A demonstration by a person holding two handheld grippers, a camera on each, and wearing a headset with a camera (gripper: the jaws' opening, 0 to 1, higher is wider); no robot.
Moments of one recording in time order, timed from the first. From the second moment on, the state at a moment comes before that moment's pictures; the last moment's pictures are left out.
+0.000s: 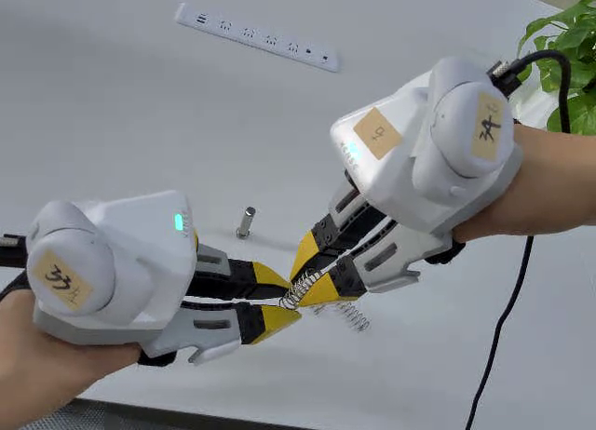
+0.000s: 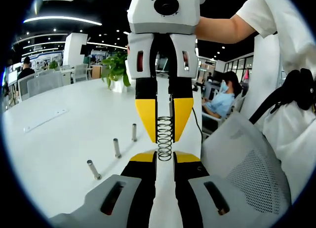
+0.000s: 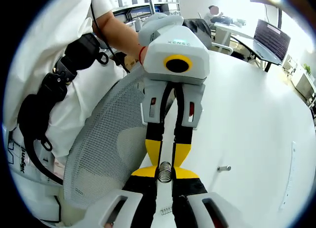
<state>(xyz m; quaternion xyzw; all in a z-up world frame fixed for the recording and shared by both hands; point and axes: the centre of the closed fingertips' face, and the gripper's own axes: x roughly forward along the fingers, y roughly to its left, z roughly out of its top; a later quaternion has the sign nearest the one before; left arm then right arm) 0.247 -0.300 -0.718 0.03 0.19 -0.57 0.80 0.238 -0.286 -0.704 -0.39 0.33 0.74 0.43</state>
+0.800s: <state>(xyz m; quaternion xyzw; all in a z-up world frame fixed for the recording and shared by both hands) 0.276 -0.239 -0.734 0.03 0.17 -0.49 0.85 0.305 -0.262 -0.693 -0.41 0.33 0.67 0.52</state>
